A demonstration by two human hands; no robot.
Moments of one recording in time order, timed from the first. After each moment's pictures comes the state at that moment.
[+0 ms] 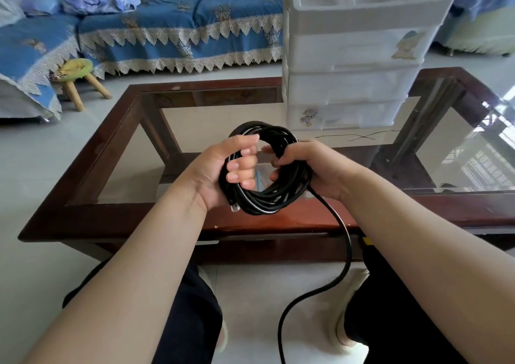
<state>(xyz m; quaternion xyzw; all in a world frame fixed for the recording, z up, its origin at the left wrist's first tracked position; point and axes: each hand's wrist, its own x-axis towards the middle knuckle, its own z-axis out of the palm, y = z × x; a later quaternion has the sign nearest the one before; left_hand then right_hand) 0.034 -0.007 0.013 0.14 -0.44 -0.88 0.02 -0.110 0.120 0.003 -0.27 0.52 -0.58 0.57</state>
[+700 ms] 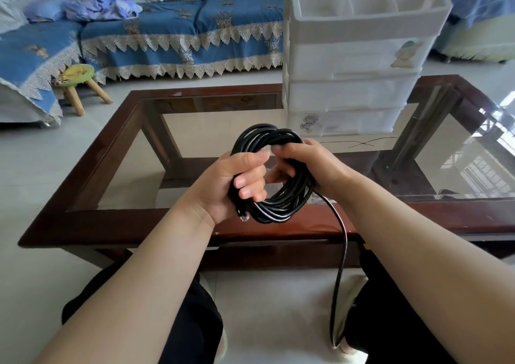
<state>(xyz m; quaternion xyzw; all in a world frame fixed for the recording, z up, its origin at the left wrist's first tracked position) 0.036 0.013 0.016 0.10 -0.50 -0.86 0.06 -0.114 0.112 0.004 -0.39 0.54 -0.58 0.47</state>
